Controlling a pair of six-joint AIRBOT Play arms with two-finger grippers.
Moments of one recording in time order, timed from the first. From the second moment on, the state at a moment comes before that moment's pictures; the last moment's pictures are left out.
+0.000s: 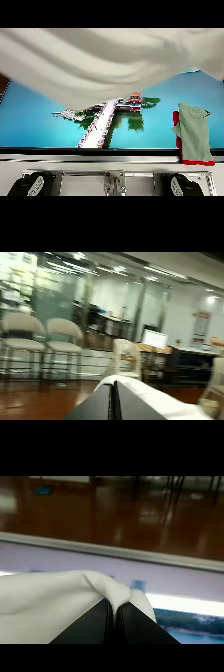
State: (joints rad) left arm 0.20 -0.70 1.68 0.71 -0.76 -1.26; right arm -0.28 -0.74 1.60 -1.02 1.01 1.16
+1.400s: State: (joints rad) left arm 0.24 -1.26 1.18 1.12 -0.88 -1.55; right arm 0.05 -1.64 1.51 -1.22 0.63 1.44
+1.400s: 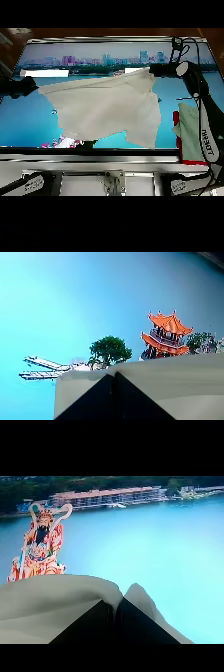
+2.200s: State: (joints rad) left arm 0.39 -1.33 0.91 1.10 -1.37 -1.38; right arm -0.25 -1.51 1.42 -1.21 1.24 1.40
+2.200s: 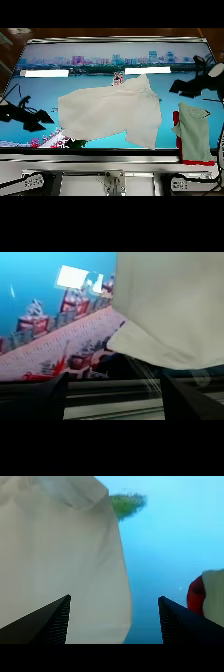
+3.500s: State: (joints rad) left arm 0.29 -1.30 0.61 0.73 -1.02 -1.18; right arm -0.35 -1.50 1.06 -1.01 1.25 1.38
